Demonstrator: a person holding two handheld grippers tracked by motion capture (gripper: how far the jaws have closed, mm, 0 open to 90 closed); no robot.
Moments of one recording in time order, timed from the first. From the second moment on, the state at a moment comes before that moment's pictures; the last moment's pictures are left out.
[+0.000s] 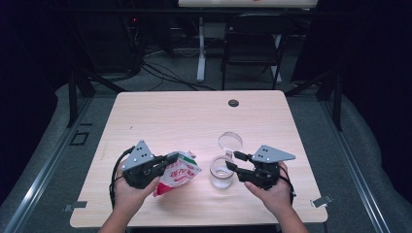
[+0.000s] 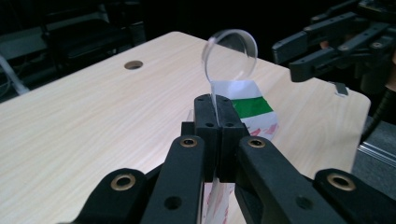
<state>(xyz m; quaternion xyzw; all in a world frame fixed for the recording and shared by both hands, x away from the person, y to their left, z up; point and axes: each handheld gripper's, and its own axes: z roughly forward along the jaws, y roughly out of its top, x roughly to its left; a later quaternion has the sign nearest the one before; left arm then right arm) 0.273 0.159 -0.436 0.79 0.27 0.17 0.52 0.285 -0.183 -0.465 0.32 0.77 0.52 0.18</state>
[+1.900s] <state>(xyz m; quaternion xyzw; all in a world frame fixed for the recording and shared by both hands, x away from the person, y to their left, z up) 0.241 0.166 -0.480 0.78 0.29 0.12 0.55 0.281 -0.084 -0.490 0.23 0.85 0.47 0.01</state>
